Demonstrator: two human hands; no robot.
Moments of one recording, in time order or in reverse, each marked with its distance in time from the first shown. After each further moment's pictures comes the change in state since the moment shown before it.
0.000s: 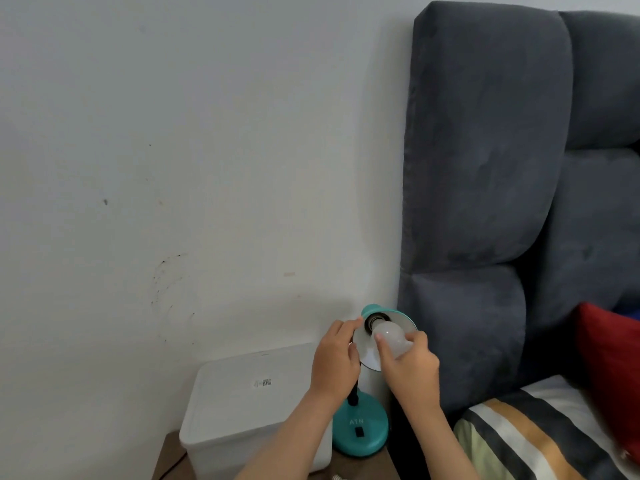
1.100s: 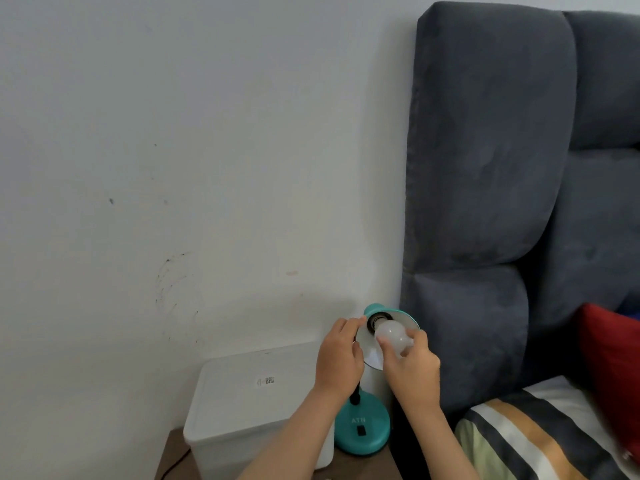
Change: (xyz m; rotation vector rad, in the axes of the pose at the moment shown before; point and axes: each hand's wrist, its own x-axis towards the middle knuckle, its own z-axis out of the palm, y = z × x) left_hand 0.001 0.004 0.000 0.006 0.009 -0.012; right_hand -0.003 -0.001 0.000 -0.025 -0.007 -0.039
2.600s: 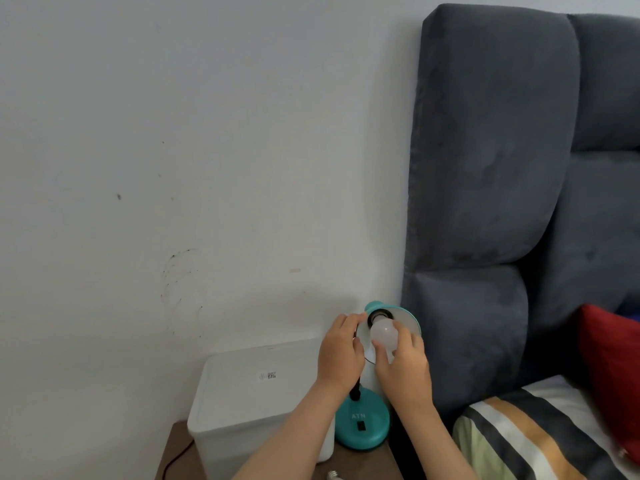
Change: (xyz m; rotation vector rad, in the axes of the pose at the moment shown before) left_hand 0.001 0.000 0.001 -0.017 0.019 -0.030; right_hand -0.007 0.004 0.013 -0.096 -0.031 -0.200
